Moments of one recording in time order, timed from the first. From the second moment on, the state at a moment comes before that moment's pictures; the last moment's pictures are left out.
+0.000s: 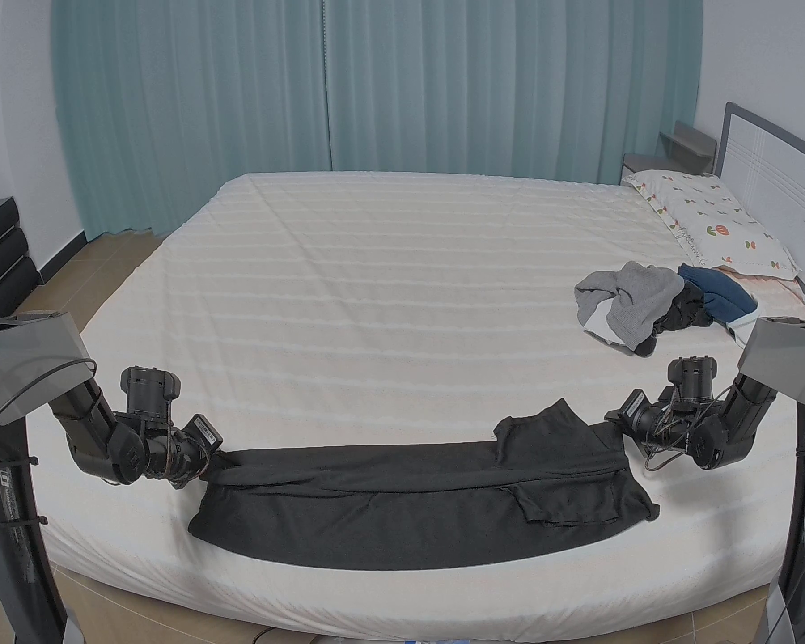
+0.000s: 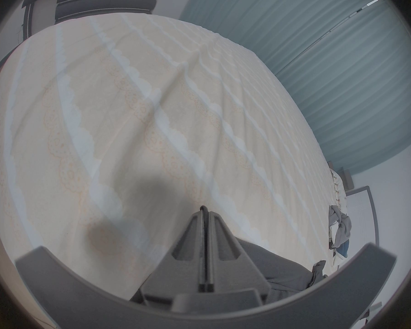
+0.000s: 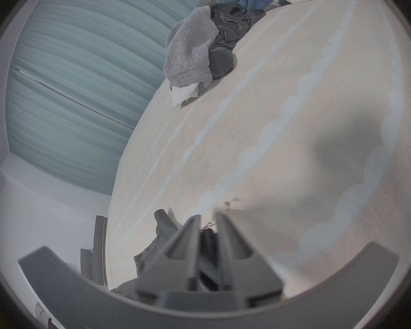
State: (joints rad) left arm 0.00 2.26 -0.76 -0.68 -0.10 -0.83; right arm -0.01 2.40 -0.86 -0.94 0.24 0.86
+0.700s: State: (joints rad) left arm 0.00 2.26 -0.75 -0.72 -0.10 -0.83; right arm -0.05 2.41 -0.88 -1.00 0.25 0.87
